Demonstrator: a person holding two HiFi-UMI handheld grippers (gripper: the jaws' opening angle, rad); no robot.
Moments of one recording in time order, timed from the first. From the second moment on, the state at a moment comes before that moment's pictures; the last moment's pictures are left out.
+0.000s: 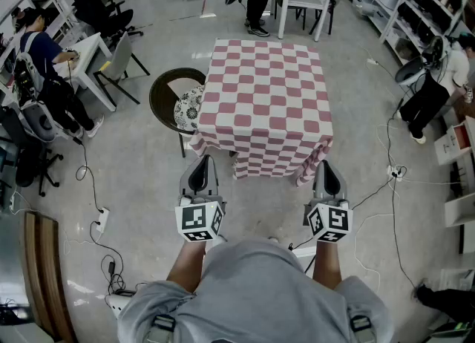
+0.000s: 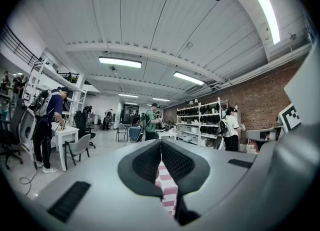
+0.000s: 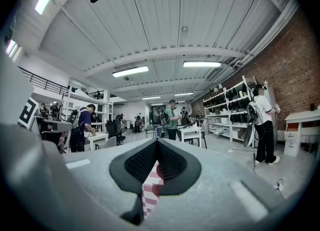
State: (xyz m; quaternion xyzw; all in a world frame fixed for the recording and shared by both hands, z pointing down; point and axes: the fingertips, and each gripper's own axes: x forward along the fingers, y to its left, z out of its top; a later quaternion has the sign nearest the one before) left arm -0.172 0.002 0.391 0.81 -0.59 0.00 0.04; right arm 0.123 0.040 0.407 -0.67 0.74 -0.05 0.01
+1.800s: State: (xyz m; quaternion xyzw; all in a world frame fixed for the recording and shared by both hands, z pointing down) left arm -0.050 -0.014 0.429 0.79 -0.61 0.03 0.06; right arm 0.210 0.015 0.477 -0.61 0.78 -0.05 -0.06
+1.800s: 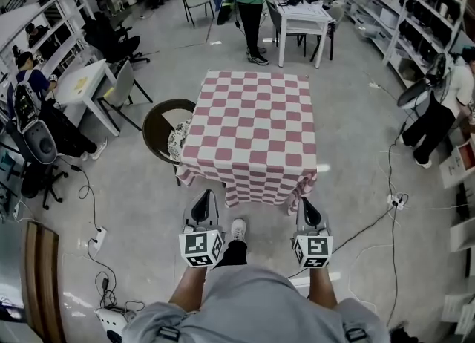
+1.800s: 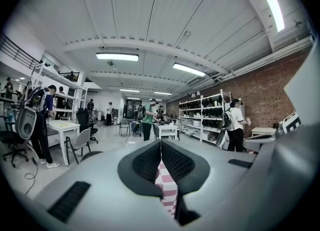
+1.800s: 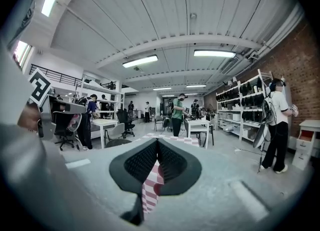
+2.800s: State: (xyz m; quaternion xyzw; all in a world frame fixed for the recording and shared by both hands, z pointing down) left arm -0.082 -0.236 0.505 0.82 -0.54 0.15 0.09; right arm 0.151 -0.193 0.593 -0.51 0.81 -0.05 -0.29
